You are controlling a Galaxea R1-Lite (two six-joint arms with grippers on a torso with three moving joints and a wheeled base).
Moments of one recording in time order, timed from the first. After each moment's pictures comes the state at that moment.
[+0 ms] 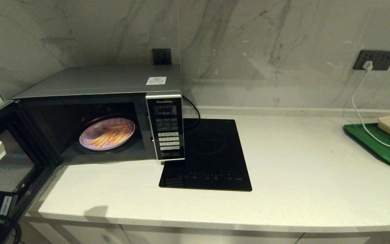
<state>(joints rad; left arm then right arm) 0.07 1.16 -0.73 0.30 0.32 0.17 0.00 0.00 -0.07 0.17 -0.05 0.09</state>
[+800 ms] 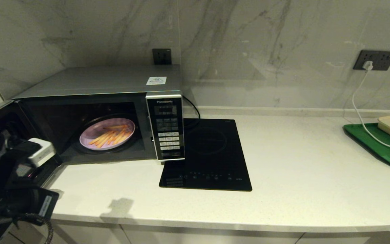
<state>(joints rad) -0.09 1.28 -0.73 0.24 0.09 0.19 0.00 0.00 -0.07 0.17 -0.05 0.09</state>
